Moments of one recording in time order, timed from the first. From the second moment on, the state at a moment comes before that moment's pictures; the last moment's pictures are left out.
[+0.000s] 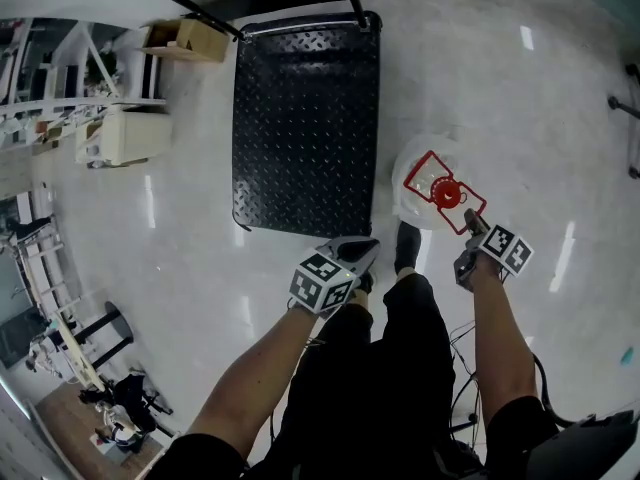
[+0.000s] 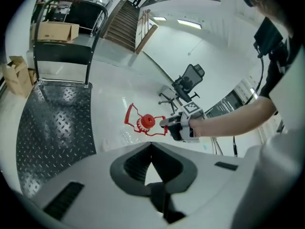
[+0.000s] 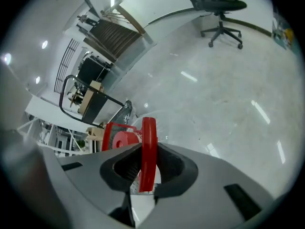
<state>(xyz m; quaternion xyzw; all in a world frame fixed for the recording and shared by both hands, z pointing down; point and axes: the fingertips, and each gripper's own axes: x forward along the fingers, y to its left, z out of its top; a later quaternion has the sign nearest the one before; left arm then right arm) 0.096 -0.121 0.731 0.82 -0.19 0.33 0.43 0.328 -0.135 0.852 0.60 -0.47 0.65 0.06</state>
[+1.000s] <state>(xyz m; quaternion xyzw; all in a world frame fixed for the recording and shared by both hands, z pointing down) -0.091 -0.151 0.535 0.81 -0.43 0.14 0.37 0.165 -0.261 0.608 0.46 -0.69 0.54 0.13</state>
